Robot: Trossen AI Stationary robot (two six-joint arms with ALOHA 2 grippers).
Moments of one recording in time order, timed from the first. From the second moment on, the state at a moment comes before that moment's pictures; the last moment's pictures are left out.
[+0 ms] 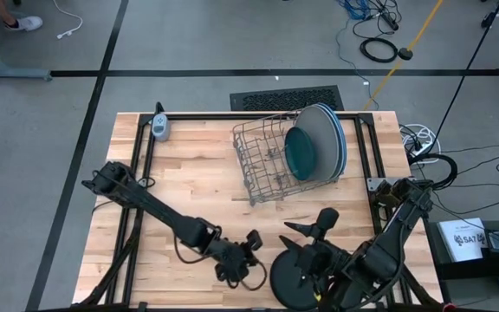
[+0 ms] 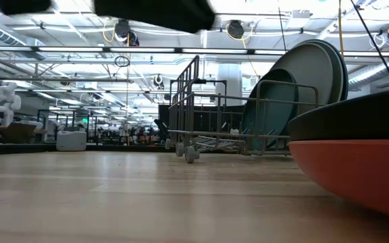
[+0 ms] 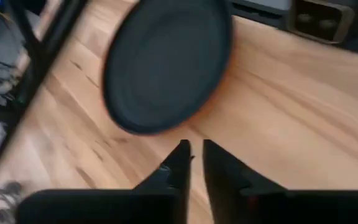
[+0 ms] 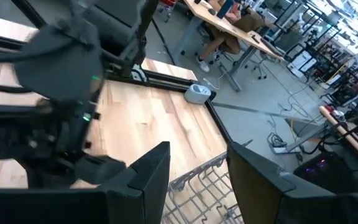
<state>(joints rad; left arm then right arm) -0.52 1.84 1.27 -0.18 -0.15 0.64 0.81 1.95 2.21 -1.39 1.20 0.62</state>
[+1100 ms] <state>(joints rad) -0.49 2.05 1.28 0.14 -0.02 1.05 0.81 1.95 2.21 -1.39 1.18 0.51</state>
